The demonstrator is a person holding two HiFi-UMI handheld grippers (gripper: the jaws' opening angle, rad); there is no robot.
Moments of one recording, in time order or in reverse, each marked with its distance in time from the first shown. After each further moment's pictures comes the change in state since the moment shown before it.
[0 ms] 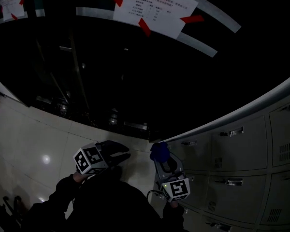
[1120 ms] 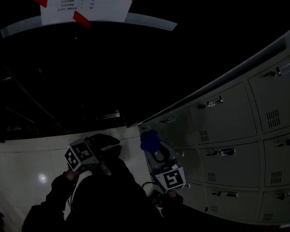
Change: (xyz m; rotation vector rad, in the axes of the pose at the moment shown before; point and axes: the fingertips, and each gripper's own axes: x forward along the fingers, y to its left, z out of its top) left arm 0.054 0.056 0.037 0.095 0.041 -0.302; right arm 0.022 -0.051 0.016 -0.025 0.072 -0.256
